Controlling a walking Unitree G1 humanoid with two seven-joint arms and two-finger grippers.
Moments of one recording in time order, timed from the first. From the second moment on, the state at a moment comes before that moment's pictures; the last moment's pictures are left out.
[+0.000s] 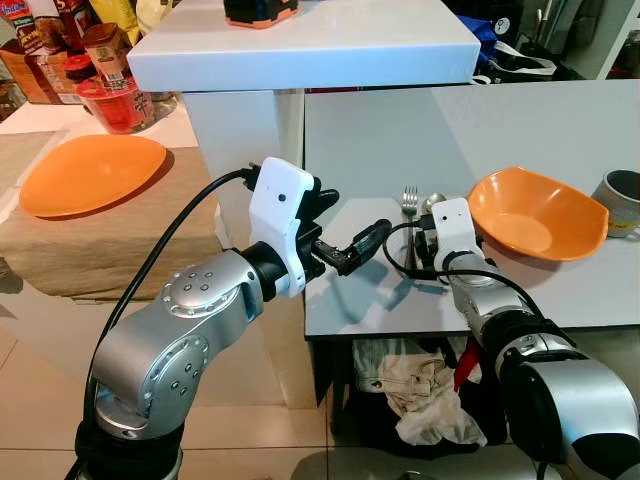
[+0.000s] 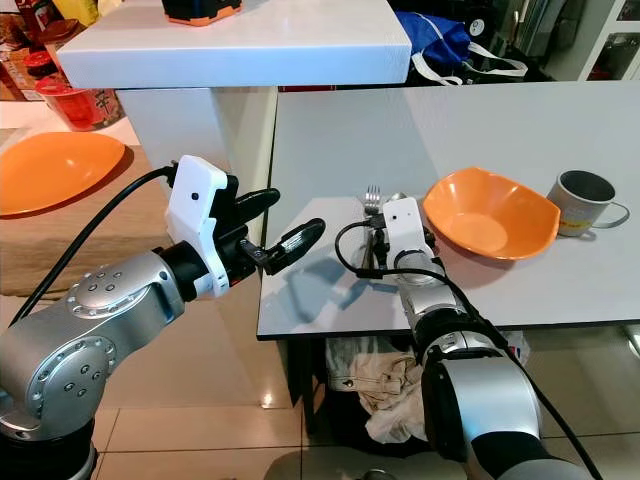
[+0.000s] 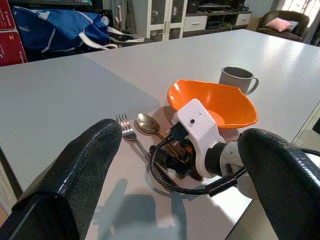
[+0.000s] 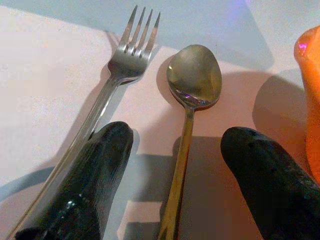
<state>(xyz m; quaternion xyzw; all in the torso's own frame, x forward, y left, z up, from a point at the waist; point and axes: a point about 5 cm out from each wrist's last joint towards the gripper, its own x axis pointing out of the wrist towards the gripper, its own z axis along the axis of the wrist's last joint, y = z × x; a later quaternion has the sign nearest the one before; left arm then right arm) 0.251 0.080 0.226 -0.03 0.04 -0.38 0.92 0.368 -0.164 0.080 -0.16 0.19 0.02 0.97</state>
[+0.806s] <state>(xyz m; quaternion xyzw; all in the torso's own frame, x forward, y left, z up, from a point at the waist) 0.271 0.082 0.216 -0.03 -0.01 -0.34 0.94 0.369 -0.143 0.109 -0.25 0.03 0.02 0.97</state>
